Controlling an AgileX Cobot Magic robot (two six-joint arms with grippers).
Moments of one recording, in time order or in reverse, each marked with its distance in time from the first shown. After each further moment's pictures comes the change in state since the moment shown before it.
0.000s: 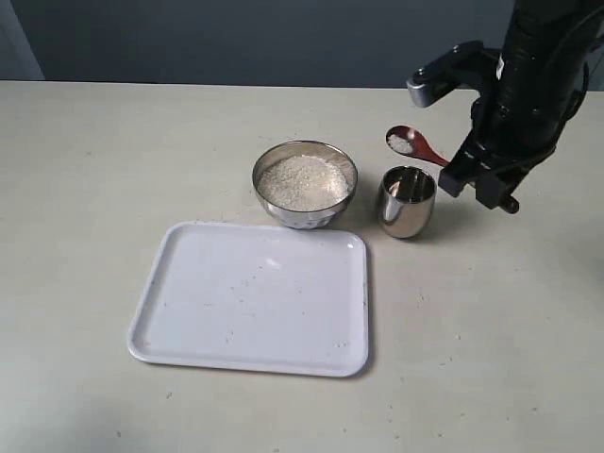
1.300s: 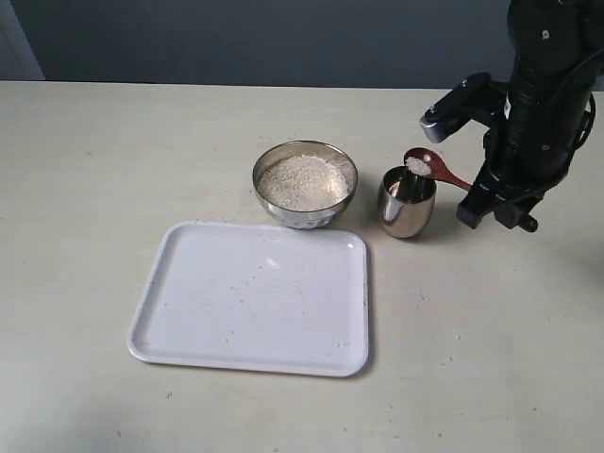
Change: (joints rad) left arm 0.000 0.000 0.000 0.000 0.000 0.000; right arm -0.016 0.000 0.131 -0.121 -0.117 0.027
